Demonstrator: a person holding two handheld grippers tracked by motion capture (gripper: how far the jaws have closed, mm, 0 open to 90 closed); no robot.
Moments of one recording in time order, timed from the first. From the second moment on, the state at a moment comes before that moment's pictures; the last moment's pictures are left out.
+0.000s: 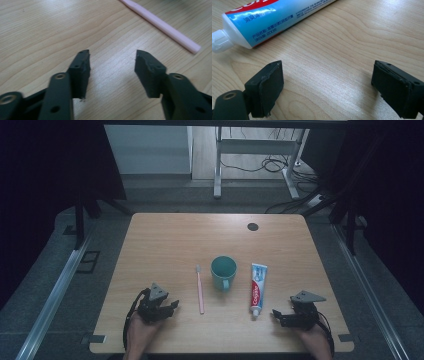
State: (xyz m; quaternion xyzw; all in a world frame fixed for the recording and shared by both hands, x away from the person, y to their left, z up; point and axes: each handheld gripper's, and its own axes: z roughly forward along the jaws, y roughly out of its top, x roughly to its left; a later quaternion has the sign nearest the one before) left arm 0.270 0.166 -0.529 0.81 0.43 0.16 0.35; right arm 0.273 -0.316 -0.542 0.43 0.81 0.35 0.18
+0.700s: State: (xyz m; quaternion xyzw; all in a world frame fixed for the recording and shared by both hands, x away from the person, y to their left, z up) left arm 0.277 0.149 -0.521 0.83 0.42 0.13 0.36; right arm 0.273 -0.315 -0.542 0.43 0.81 0.35 0.18
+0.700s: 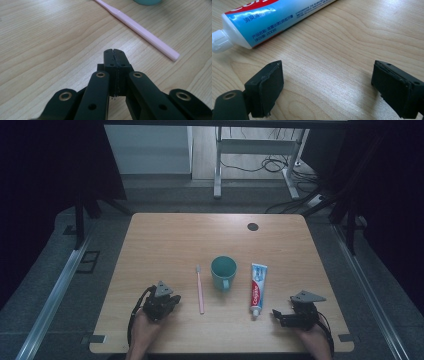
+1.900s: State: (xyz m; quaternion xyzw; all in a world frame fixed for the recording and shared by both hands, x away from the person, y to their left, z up) left arm 0.315 0.082 -0.521 0.86 0.36 0.08 0.36; right arm 0.273 -0.315 -0.542 0.43 0.81 0.35 0.18
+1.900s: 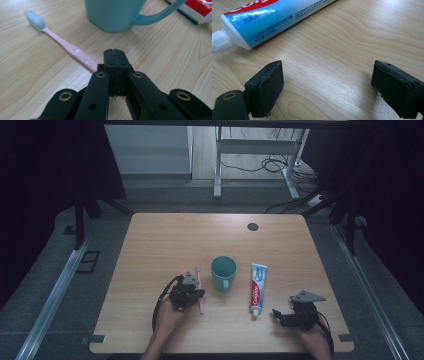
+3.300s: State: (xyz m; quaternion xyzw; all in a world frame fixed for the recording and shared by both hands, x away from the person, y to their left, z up) left arm 0.315 0.119 -0.528 0.85 0.40 0.09 0.33; right arm 0.273 -0.315 -0.542 0.43 0.81 0.35 0.18
